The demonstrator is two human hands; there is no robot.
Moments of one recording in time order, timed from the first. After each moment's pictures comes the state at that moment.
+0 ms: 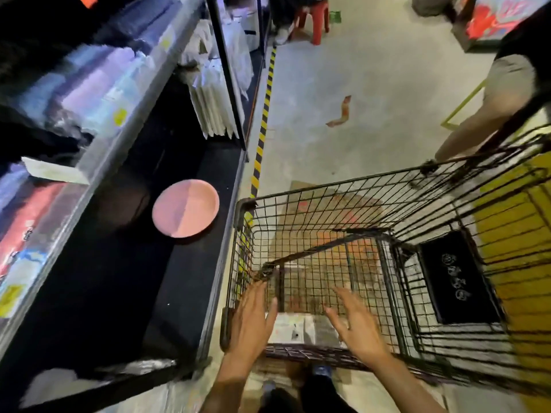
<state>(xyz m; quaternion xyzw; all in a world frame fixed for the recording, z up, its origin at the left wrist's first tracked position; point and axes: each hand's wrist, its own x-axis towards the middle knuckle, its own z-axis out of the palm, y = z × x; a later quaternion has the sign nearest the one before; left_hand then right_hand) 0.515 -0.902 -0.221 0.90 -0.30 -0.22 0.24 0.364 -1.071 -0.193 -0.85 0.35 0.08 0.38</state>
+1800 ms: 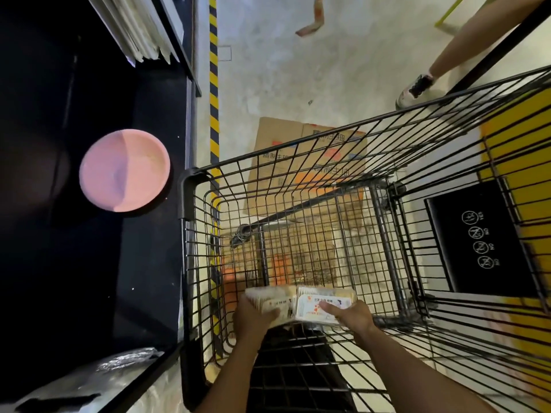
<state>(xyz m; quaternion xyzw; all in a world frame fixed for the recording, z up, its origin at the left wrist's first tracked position) 0.530 -0.956 -0.352 0.83 0.09 -0.46 0.30 0.368 -1.102 -0.378 -0.42 0.69 0.11 0.58</state>
